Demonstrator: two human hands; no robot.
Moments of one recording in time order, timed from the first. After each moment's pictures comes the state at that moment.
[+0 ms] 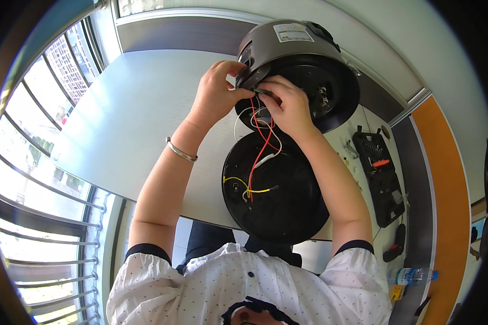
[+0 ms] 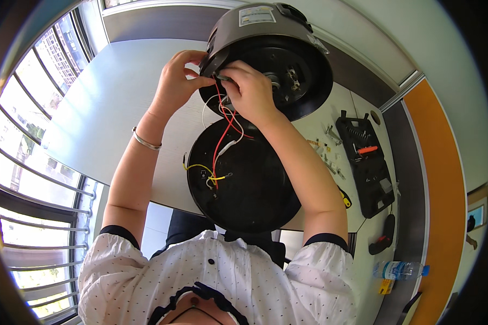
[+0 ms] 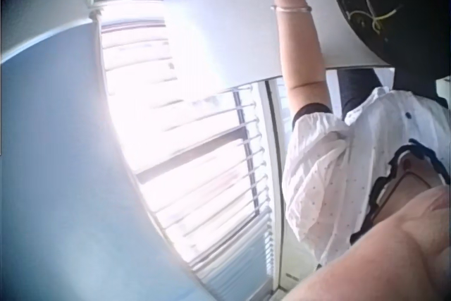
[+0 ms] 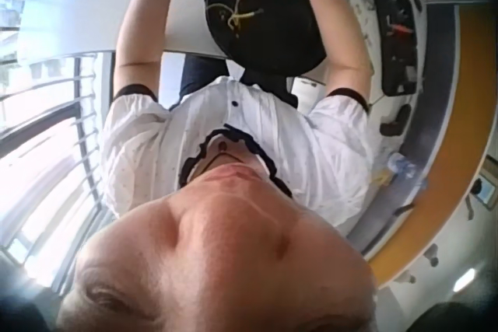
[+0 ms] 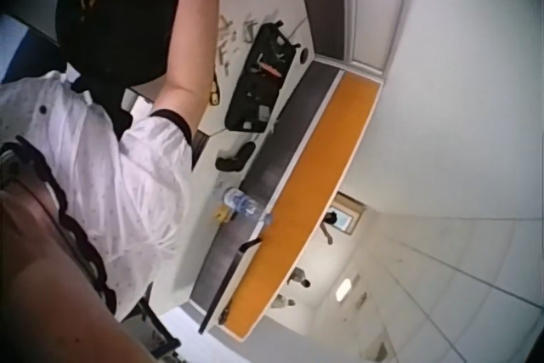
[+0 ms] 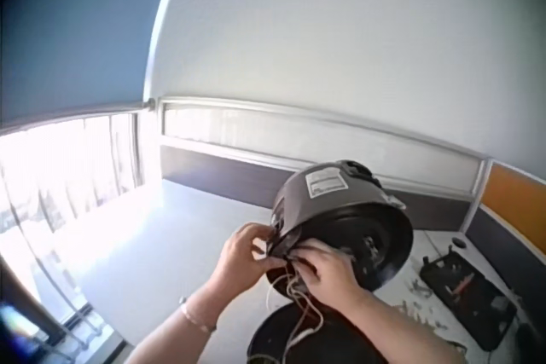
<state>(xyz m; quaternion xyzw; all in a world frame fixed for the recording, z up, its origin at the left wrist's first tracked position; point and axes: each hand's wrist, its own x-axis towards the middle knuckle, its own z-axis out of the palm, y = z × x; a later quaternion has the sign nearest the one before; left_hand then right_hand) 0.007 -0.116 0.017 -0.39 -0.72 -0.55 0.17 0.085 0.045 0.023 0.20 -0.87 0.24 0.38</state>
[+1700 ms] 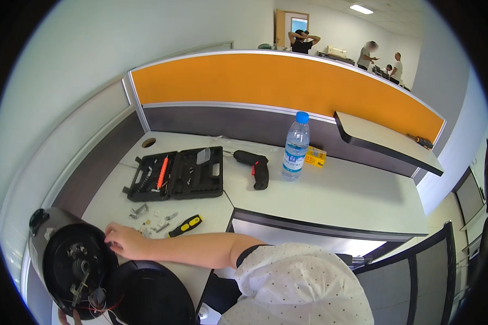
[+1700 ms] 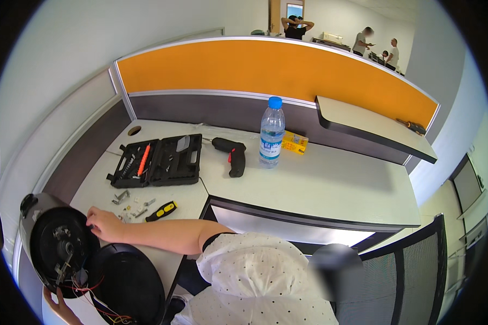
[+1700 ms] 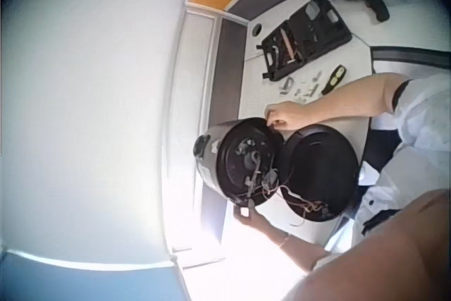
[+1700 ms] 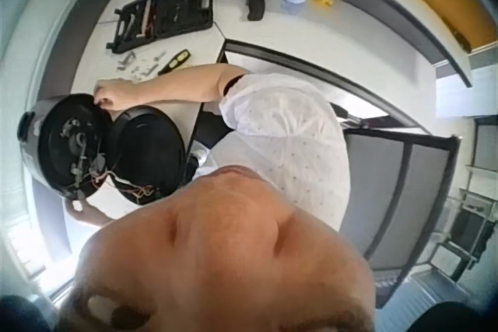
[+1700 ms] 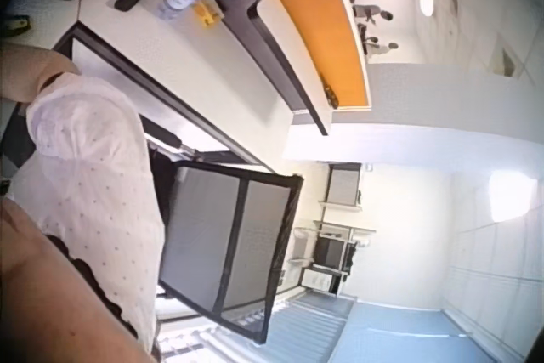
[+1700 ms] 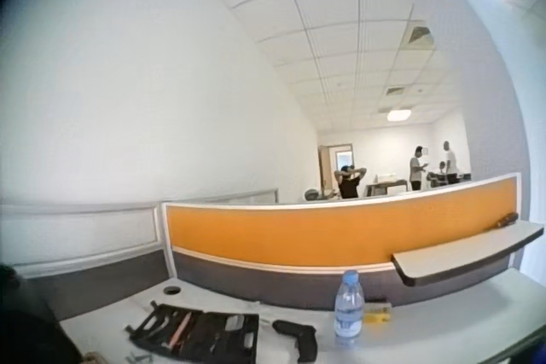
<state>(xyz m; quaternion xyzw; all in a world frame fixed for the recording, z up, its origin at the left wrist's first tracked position) -0.002 -0.117 0.001 -0.39 -0.73 -0.53 0.17 0.201 0.152 -0.053 -0.10 -0.78 0.33 0.51</state>
